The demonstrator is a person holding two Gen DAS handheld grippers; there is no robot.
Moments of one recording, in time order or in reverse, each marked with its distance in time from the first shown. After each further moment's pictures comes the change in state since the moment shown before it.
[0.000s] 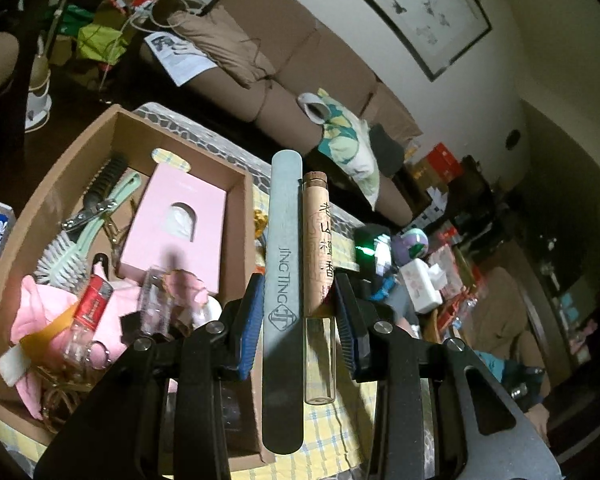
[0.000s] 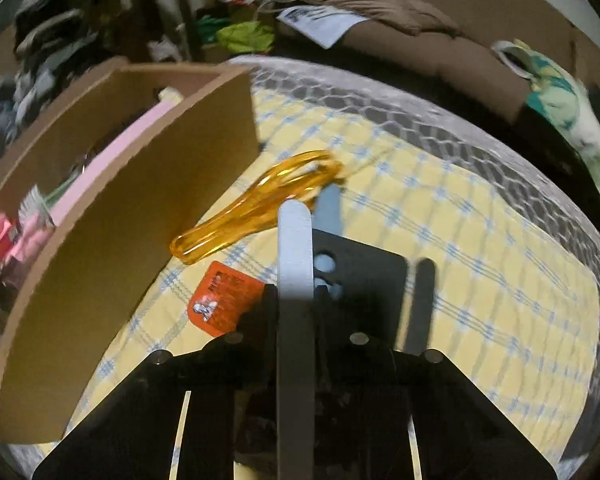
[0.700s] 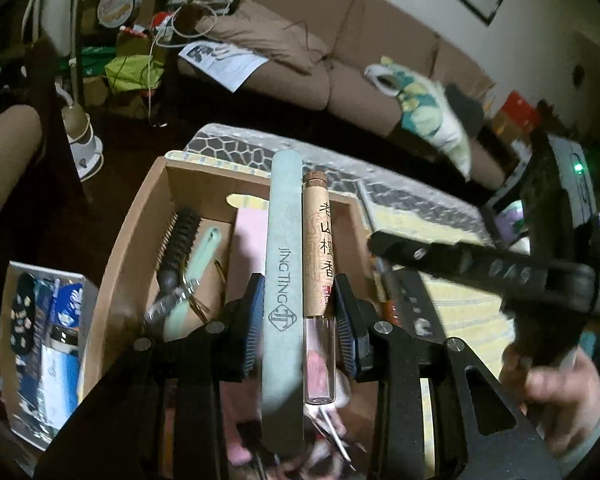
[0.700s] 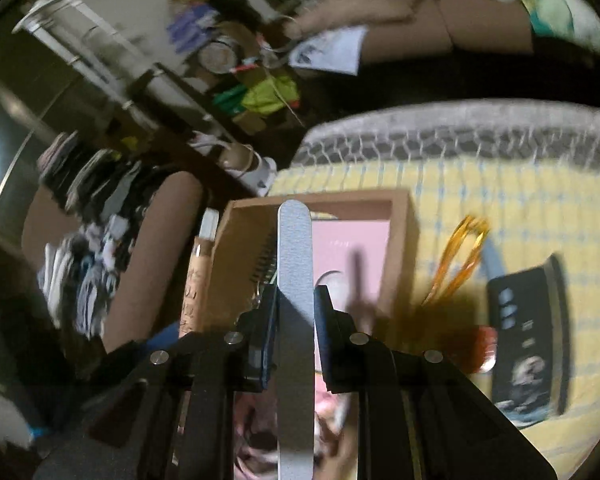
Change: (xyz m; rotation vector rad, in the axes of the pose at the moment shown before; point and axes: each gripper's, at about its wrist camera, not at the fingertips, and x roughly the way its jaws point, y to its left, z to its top) left arm 0.080 0.024 0.082 0.182 0.111 0.374; right arm -0.049 0.075 0.103 0.466 -0.067 0.365
